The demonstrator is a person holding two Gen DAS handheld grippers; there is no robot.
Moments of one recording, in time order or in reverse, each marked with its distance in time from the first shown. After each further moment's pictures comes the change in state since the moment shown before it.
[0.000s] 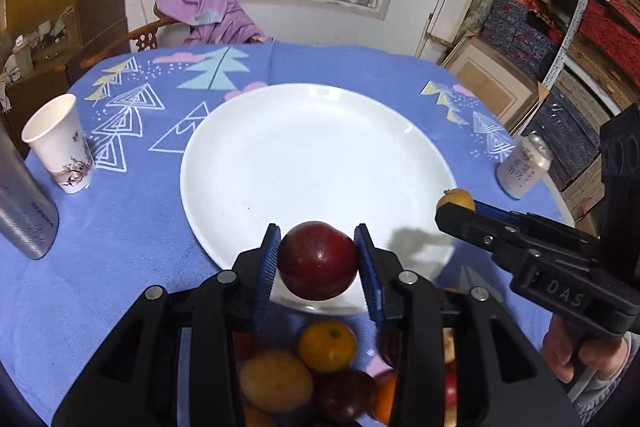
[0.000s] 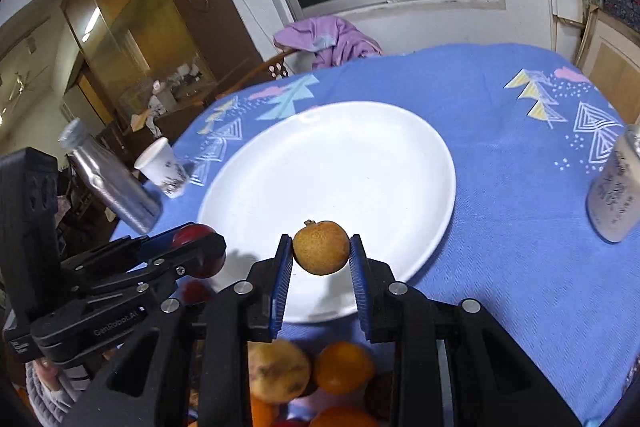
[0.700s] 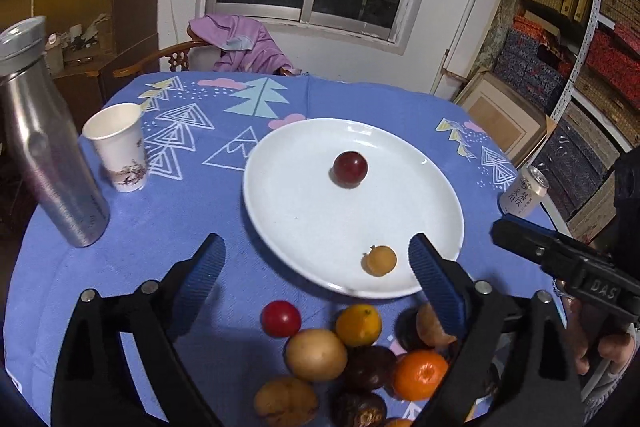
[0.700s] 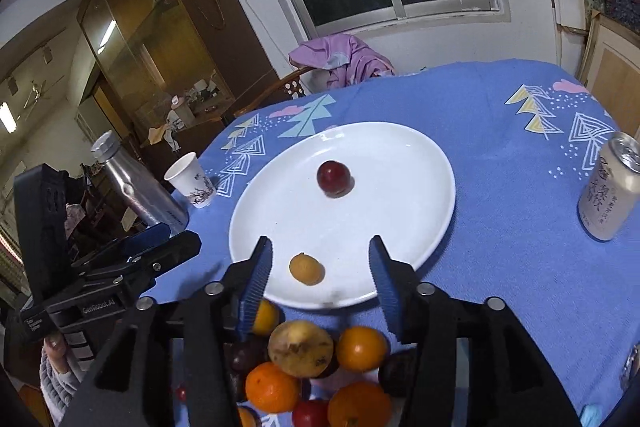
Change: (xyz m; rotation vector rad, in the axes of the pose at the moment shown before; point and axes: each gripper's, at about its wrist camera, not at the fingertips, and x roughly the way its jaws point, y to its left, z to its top) left arm -0.069 0.028 -0.021 -0.077 -0.139 0.051; right arm -0.054 0.013 -0.011 0.000 -0.086 0.064
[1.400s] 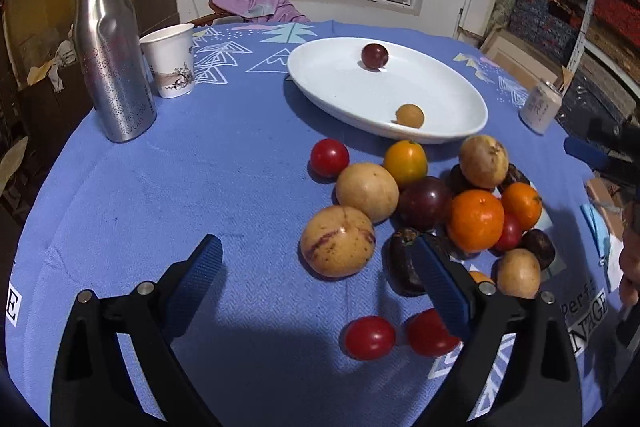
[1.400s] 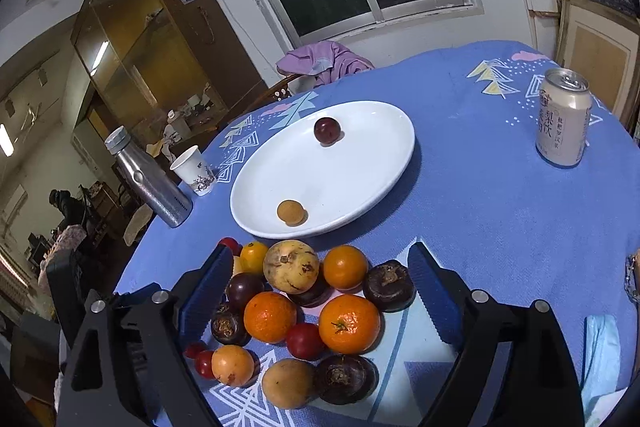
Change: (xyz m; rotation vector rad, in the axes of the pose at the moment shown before) left arm -0.025 0.010 -0.108 0.083 0.107 0.099; right arm -0.041 -0.022 -0.056 0.097 -0.034 -0.012
